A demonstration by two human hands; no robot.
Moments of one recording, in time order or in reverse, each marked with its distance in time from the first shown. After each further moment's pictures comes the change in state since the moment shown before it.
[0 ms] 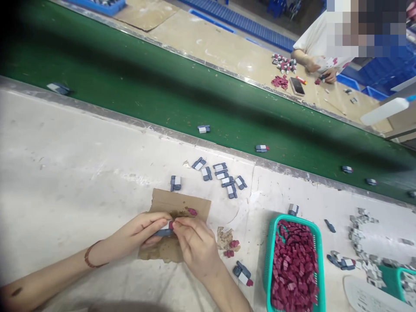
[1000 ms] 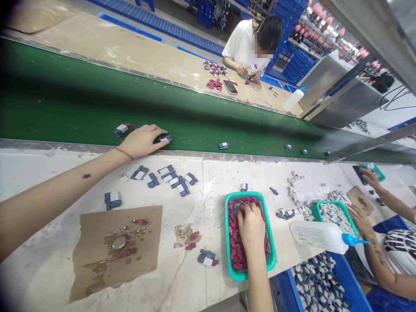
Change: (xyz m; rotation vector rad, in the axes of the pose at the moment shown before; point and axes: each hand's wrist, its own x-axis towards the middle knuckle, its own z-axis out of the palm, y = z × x) left_hand 0.219 0.097 -0.057 1.085 0.415 0.417; right_hand -0.087 0.045 -0.172 -0.847 0.183 0.783
